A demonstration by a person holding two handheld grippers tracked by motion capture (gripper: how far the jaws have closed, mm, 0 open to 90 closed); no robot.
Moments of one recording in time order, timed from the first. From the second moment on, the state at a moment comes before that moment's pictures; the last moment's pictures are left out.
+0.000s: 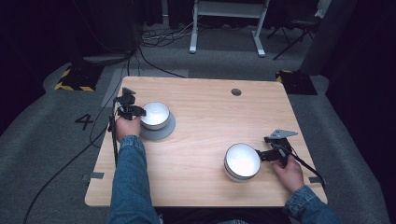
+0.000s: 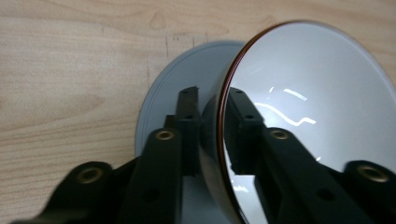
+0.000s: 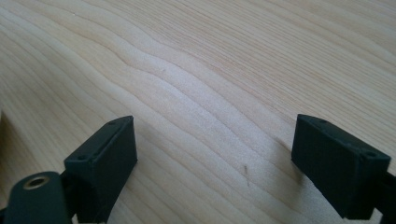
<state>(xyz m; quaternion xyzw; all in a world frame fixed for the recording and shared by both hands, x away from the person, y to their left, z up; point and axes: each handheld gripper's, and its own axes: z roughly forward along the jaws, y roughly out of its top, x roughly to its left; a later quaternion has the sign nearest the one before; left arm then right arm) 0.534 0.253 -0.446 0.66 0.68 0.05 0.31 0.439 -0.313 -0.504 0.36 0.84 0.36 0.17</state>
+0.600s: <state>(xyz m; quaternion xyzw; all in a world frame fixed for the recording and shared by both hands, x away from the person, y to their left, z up) 0.508 0.247 -0.401 0.69 0.64 0.12 0.33 0.439 -0.313 -0.504 0.36 0.84 0.36 0.17</state>
